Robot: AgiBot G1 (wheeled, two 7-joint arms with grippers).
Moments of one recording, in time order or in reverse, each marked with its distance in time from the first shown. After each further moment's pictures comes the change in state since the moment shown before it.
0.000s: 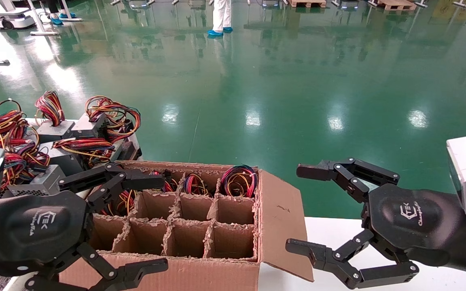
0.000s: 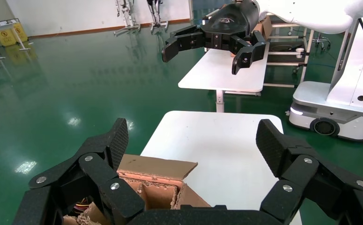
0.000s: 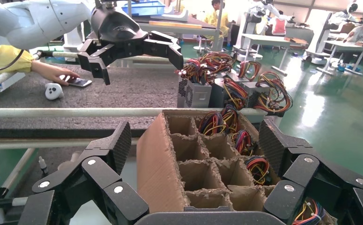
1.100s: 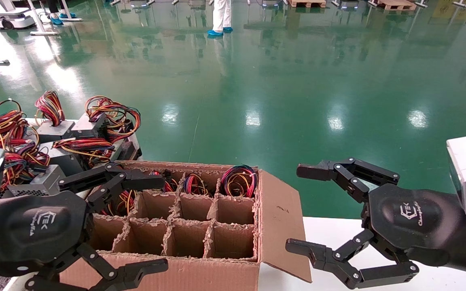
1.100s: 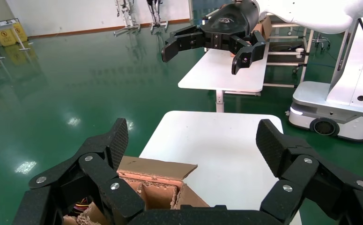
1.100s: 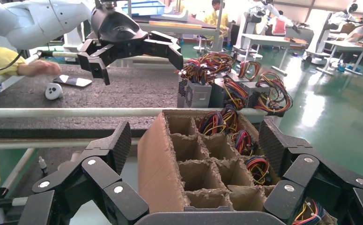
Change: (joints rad) left arm 0.001 0.000 0.000 0.000 0.000 0.000 0.000; right arm 0.000 0.000 0.000 0.000 0.000 0.000 0.000
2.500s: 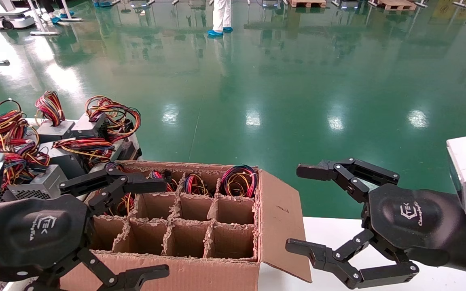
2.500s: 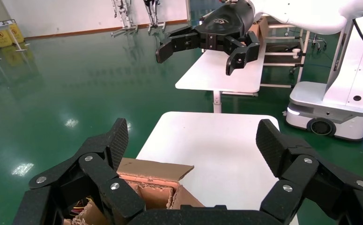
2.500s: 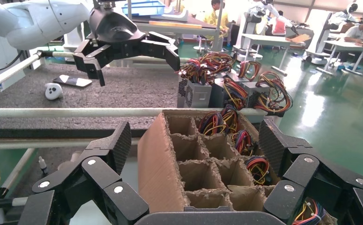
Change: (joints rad) left arm 0.011 0.000 -0.002 -0.012 -0.007 0.002 0.001; right arm 0.000 0.000 0.000 0.000 0.000 0.000 0.000
